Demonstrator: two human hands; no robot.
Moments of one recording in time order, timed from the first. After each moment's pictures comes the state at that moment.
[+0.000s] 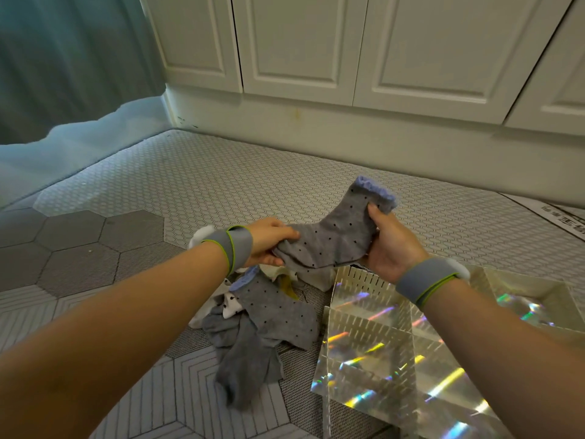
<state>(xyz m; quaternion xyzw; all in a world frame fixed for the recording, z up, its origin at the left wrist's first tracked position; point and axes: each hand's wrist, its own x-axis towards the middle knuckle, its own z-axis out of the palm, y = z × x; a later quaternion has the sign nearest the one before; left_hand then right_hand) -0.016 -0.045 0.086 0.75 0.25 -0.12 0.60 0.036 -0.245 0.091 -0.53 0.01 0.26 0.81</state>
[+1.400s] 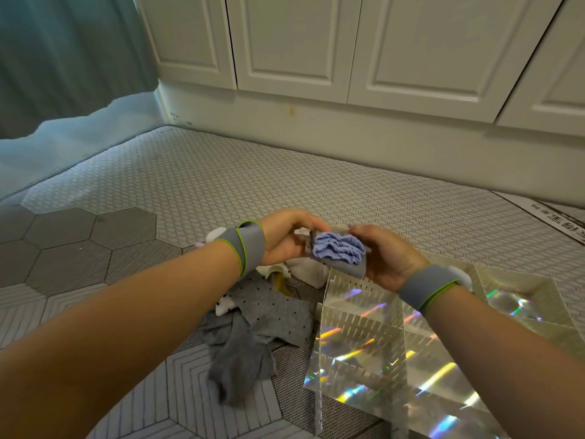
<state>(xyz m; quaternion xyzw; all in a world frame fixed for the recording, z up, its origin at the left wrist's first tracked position) -0.010 -0.084 0.099 0.62 0.11 -0.15 0.77 0.034 -0.265 0.073 -0.57 -0.02 0.34 0.75</state>
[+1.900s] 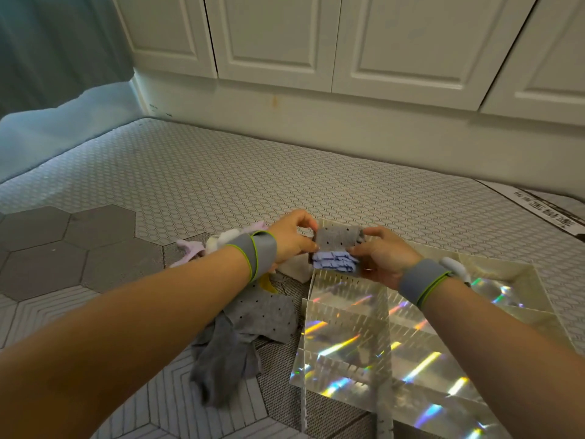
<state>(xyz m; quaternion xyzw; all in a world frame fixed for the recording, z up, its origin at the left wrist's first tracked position) 0.007 -0.108 0.061 0.79 0.11 -0.06 0.60 0.055 -0.290 0.051 -0.71 0.09 0.29 0.64</state>
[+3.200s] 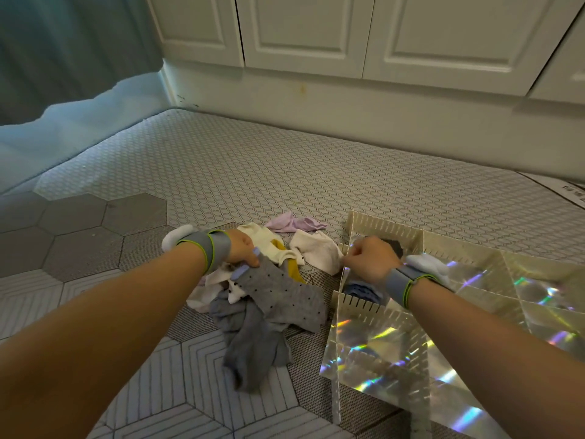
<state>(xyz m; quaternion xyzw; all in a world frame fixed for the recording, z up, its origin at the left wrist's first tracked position) -0.034 0.012 0.047 0.90 0.24 -0.27 0.23 0.033 -0.231 0.027 -0.93 -0.14 0.19 0.27</state>
